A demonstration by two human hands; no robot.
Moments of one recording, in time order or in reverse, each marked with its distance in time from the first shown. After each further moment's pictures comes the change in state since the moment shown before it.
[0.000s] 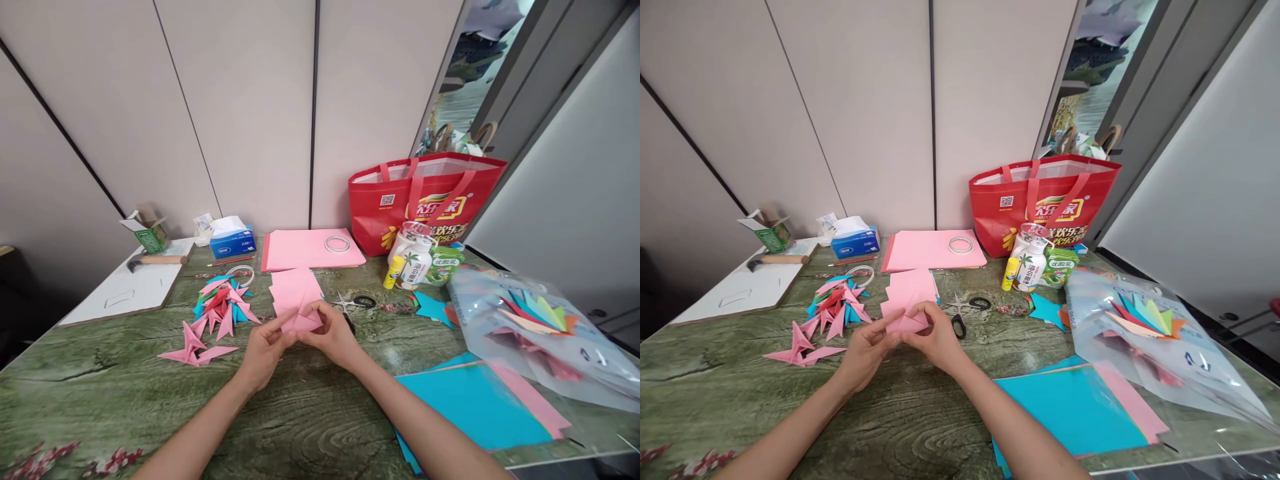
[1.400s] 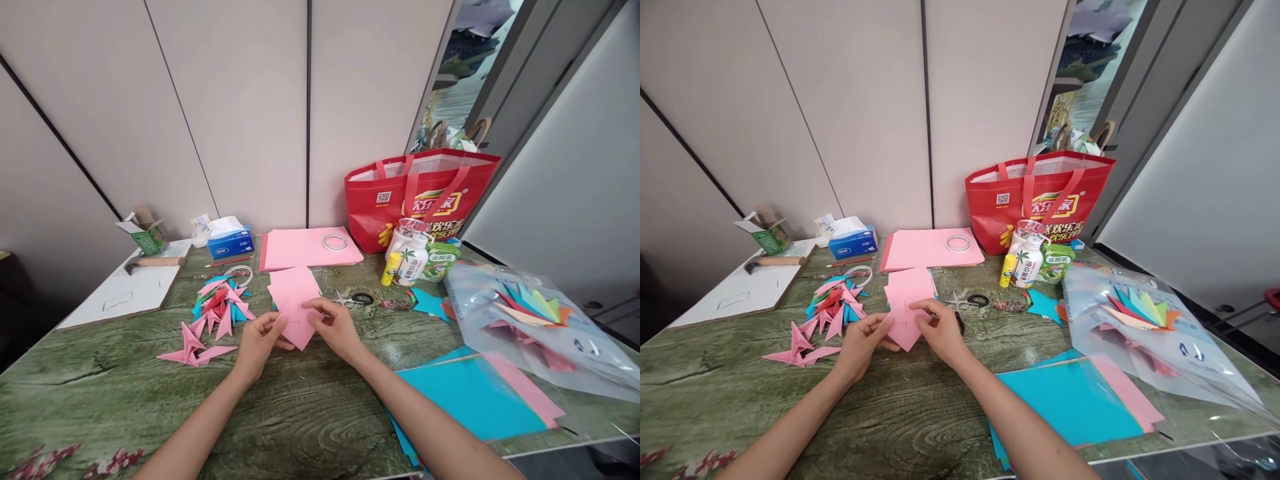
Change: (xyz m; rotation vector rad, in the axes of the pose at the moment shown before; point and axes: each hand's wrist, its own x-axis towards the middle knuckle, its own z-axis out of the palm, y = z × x) left_hand 0.009 0.004 -0.005 0.152 0.129 -0.032; right_hand 0.004 0.008 -0.010 -0.054 0.044 0.015
